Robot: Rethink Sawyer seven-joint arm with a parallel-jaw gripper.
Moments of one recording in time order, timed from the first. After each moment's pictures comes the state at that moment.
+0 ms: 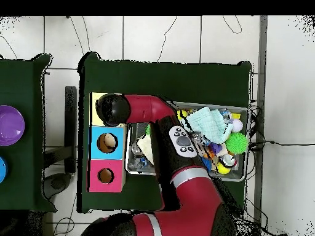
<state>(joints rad) -0.23 -0.45 0.36 1.40 -0.10 0.56 1.67</state>
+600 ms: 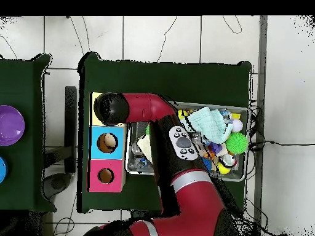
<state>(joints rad) -0.23 -0.49 0.36 1.41 -0.11 0.57 1.67</state>
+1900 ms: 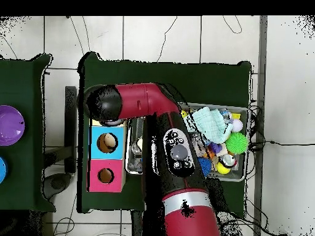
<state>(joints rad) -0.15 -0.61 0.24 1.34 -0.17 0.82 1.67</state>
